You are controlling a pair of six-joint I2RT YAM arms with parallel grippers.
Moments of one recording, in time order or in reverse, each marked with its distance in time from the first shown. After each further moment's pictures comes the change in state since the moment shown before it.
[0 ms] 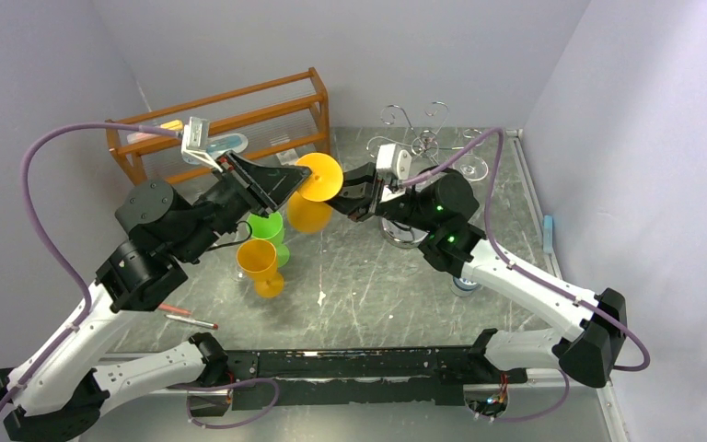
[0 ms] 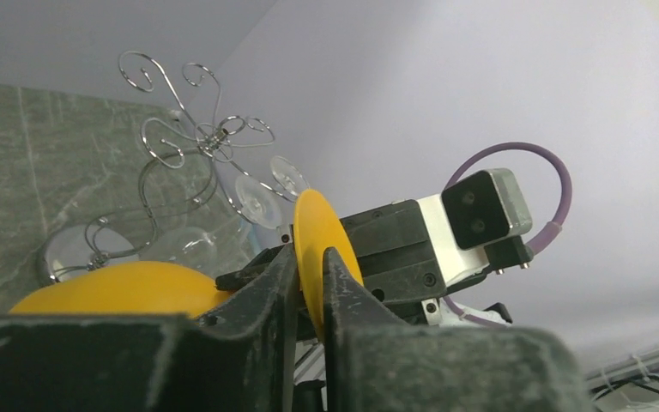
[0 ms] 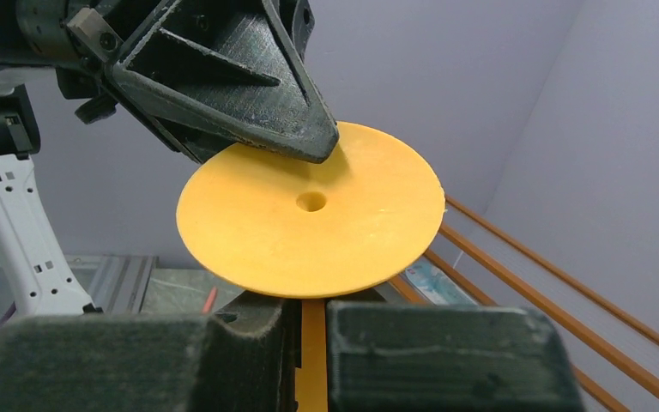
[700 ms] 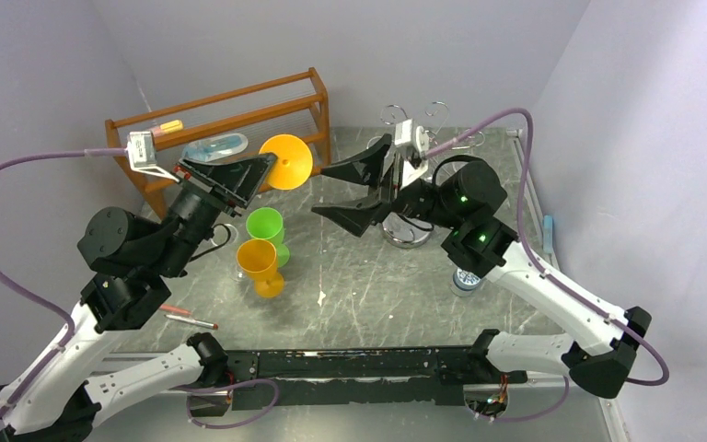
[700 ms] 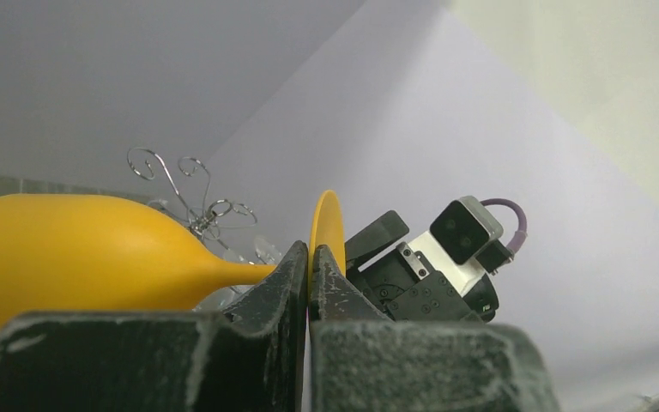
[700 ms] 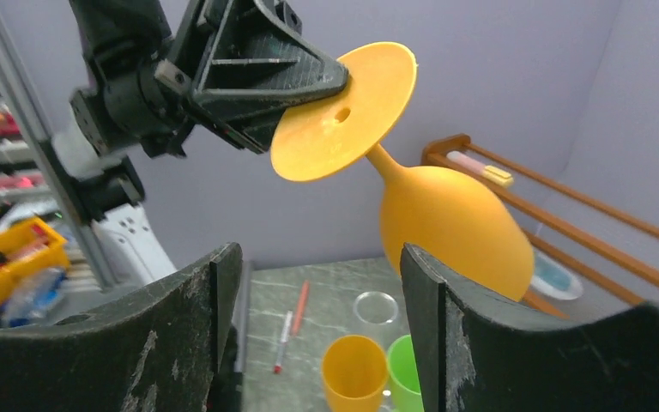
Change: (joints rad) left arm 0.000 -0.112 -0.090 0.167 -0.140 -0.001; right arm 0.000 -0.084 0.127 -0.288 -0.015 0.184
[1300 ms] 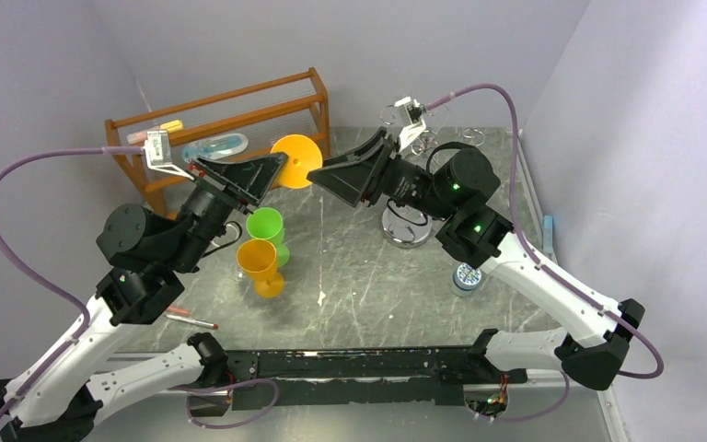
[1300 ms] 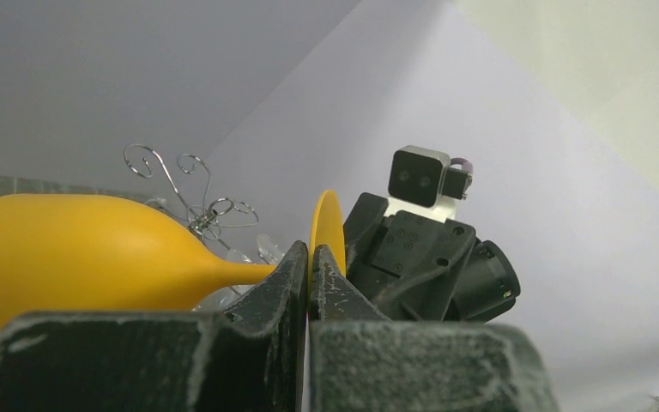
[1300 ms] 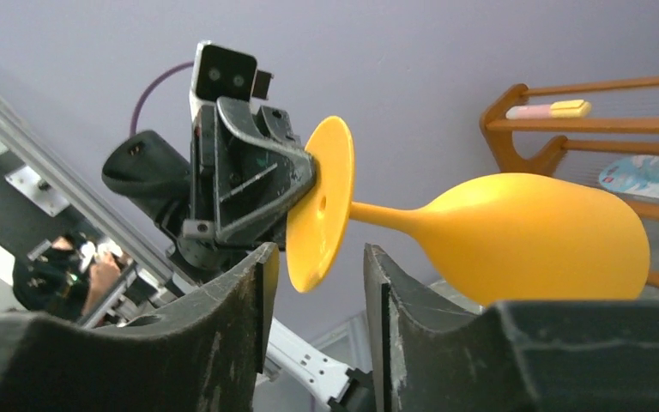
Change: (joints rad) left arm 0.000 0.020 -0.039 0.082 0.006 0.004; right arm 0.000 0.064 0.112 -0.068 0.159 0.545
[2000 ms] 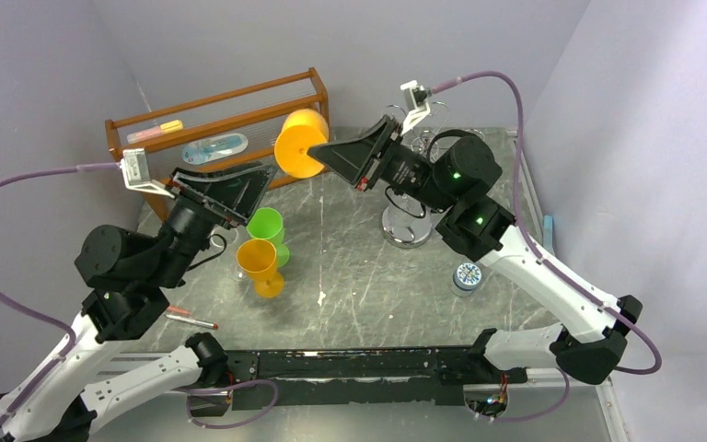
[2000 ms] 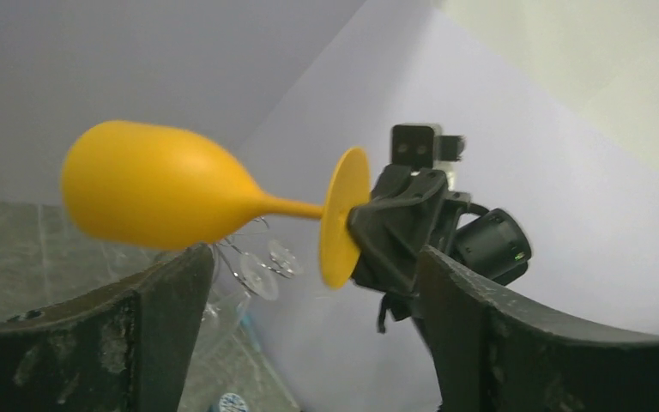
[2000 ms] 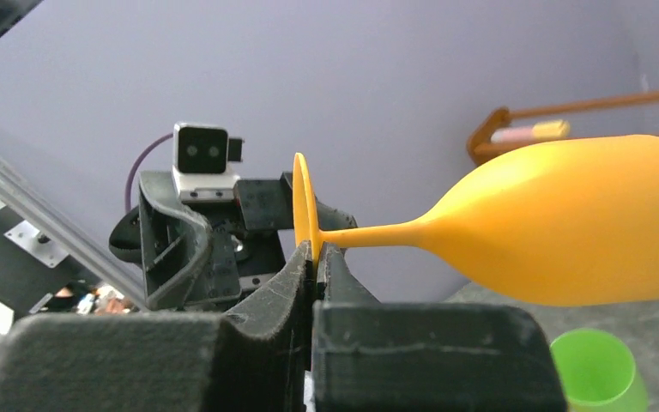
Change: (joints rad) left arm 0.000 -0.092 -0.071 0.010 0.000 0.047; right arm 0.004 0.042 0.085 -0.061 0.097 0.089
